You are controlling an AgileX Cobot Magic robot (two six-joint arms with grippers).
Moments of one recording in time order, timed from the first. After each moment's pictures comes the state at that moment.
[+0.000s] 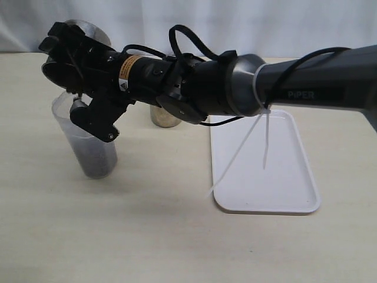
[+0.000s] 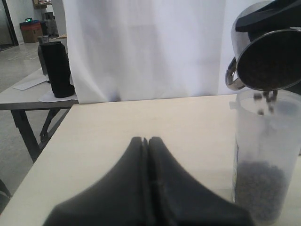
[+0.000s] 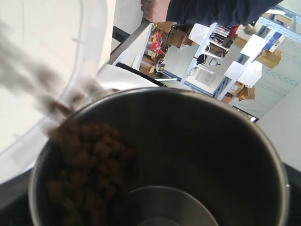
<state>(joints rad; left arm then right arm) 0.00 0.00 0.00 -0.01 0.19 0.10 0.93 2.07 -1.42 -0.44 -0.36 -1.66</state>
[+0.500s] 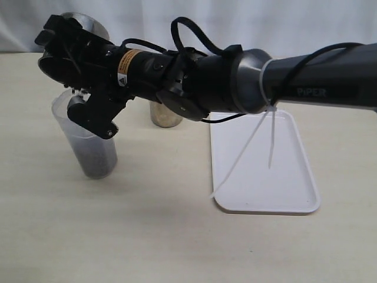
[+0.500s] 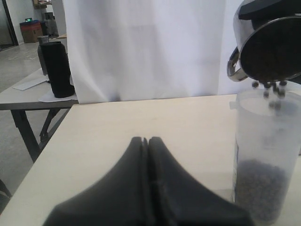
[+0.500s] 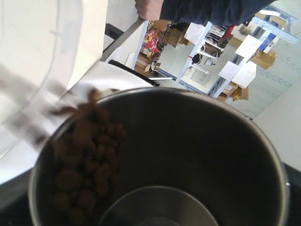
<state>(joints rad) 0.00 0.00 0.00 -0.01 0.19 0.10 0.94 2.04 -1.42 -0.44 -0.35 -1.68</state>
